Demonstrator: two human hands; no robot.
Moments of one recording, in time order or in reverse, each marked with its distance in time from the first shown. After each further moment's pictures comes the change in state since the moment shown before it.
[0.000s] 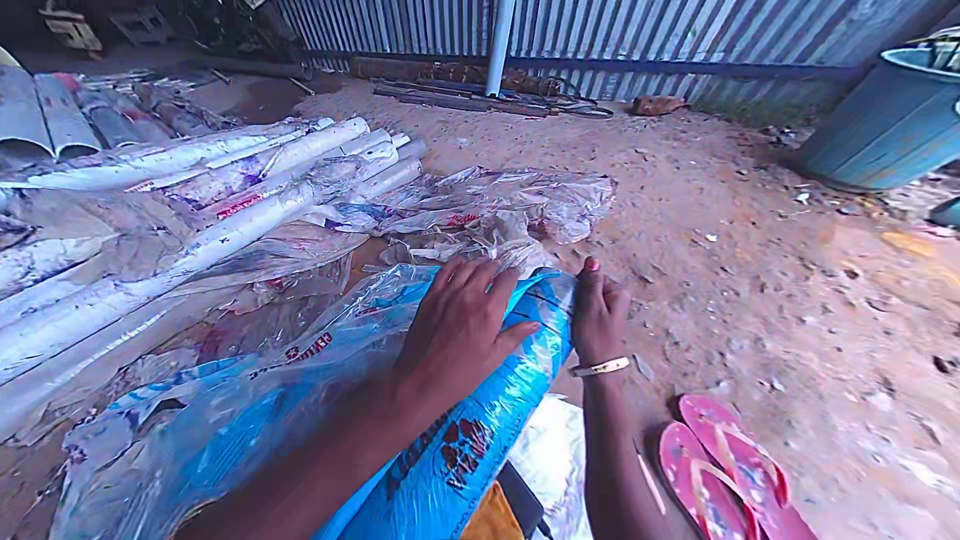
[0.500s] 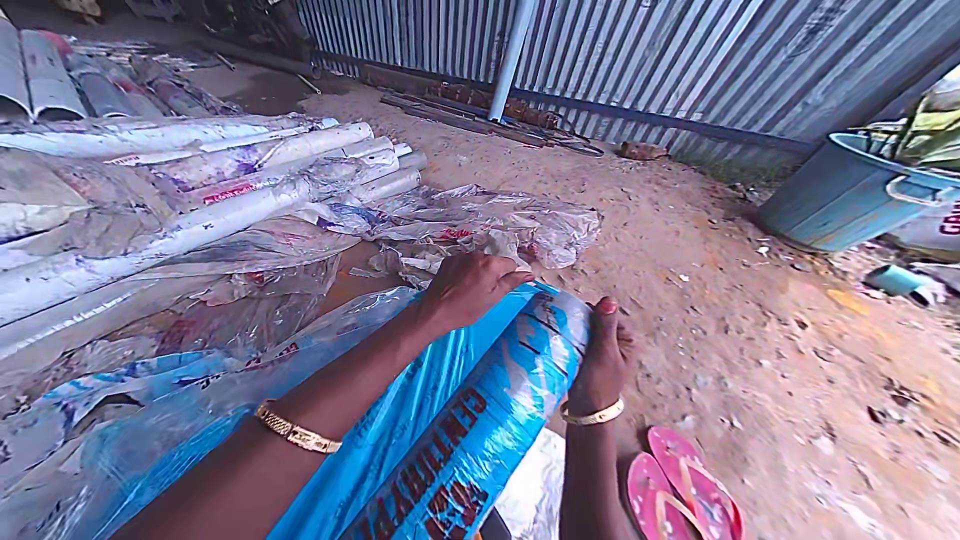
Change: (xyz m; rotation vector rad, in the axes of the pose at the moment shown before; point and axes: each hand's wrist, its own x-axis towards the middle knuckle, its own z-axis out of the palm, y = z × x) left_hand 0.061 -0.037 0.022 -0.313 -0.173 -0.014; right_hand -0.012 -0.020 -0.005 0.479 0.044 -0.153
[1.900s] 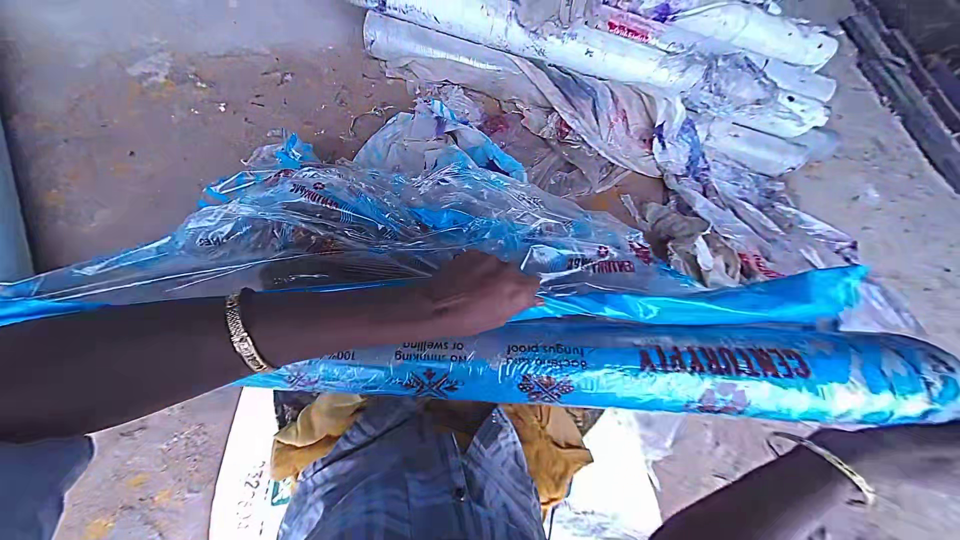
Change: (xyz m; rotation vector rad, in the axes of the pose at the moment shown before) left_hand -0.361 -0.001 -0.014 0.283 0.155 -0.676; right_hand -0.008 0.089 0.074 -0.188 -0.057 0.141
